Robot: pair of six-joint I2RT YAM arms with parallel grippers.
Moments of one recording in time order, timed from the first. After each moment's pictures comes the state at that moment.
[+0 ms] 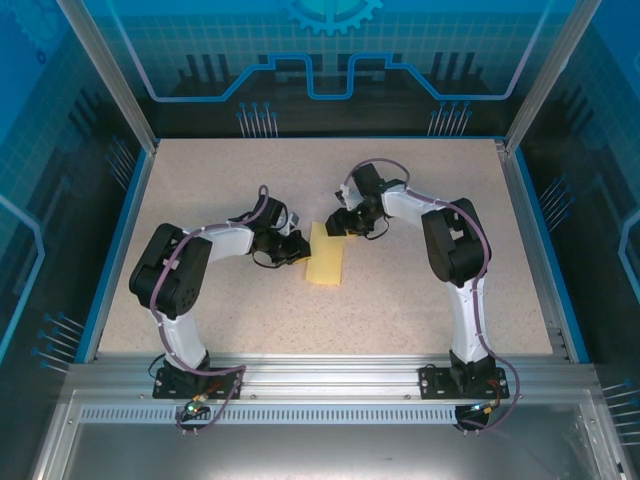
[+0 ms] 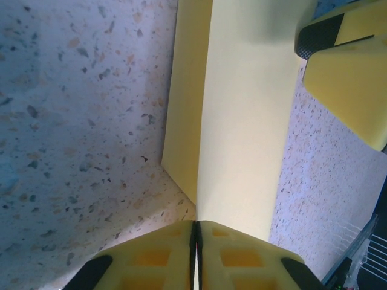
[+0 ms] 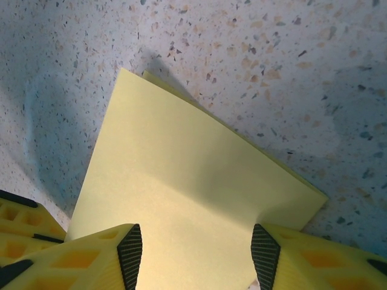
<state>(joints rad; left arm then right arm) -0.35 1.84 0.98 -0.22 0.57 -0.68 0.42 2.19 1.57 -0.60 -0.53 0.22</state>
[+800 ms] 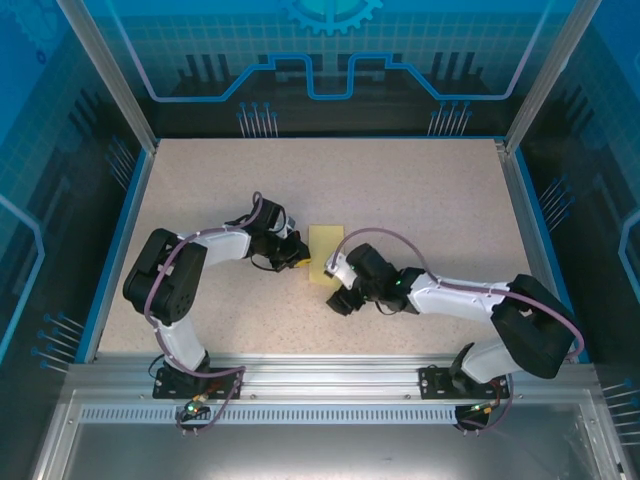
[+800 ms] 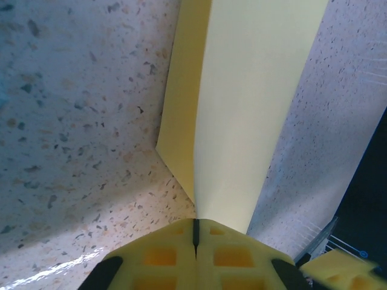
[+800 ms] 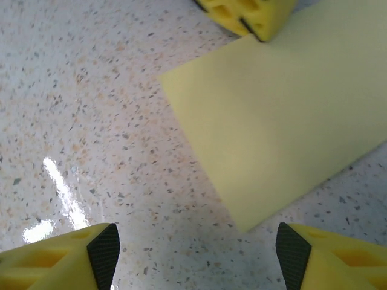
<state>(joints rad) -0.36 1.78 0.94 -0.22 0.61 -0.85 0.88 1.44 0.67 -0.11 -0.02 -0.10</state>
